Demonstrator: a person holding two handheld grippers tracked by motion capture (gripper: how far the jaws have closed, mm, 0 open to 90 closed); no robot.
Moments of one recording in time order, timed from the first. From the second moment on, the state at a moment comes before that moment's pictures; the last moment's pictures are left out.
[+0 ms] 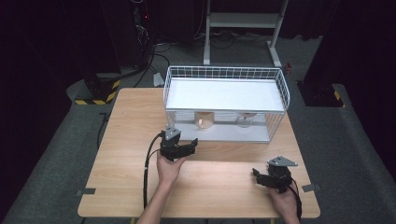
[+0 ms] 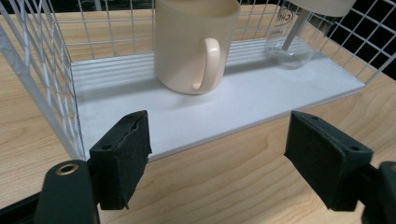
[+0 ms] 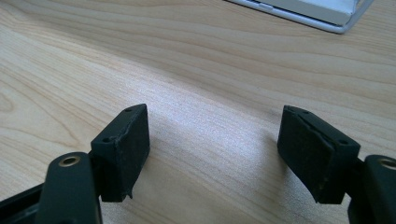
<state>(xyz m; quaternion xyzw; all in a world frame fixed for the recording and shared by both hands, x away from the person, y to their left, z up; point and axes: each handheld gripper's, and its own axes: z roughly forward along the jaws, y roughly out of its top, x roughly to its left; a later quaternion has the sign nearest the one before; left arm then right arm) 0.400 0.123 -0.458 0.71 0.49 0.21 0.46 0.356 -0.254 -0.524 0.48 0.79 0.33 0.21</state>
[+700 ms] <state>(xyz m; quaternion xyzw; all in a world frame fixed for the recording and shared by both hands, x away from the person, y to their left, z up) 0.369 0.137 -0.462 0.73 0.48 0.19 0.45 0.356 -0.254 -0.524 0.48 0.79 0.33 0.21</state>
